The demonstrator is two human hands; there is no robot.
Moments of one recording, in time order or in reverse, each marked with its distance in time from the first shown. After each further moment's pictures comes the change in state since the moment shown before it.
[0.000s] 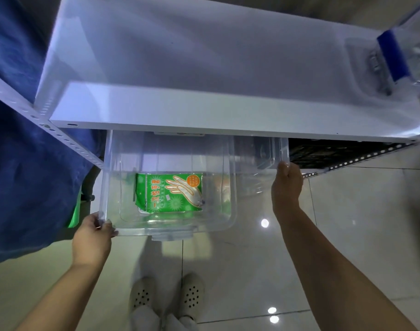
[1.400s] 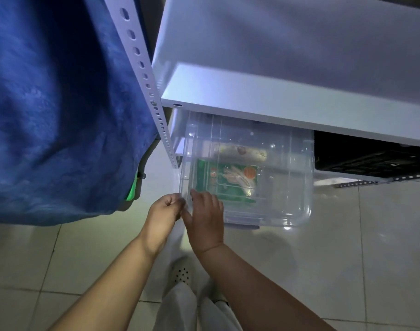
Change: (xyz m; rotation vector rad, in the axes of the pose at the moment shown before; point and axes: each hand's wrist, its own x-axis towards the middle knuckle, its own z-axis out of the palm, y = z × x) left_hand 0.022 -0.018 -0.054 -0.470 -0.440 -0.051; right_hand -0.276 -0.050 0.187 -0.467 -0.420 -0.703
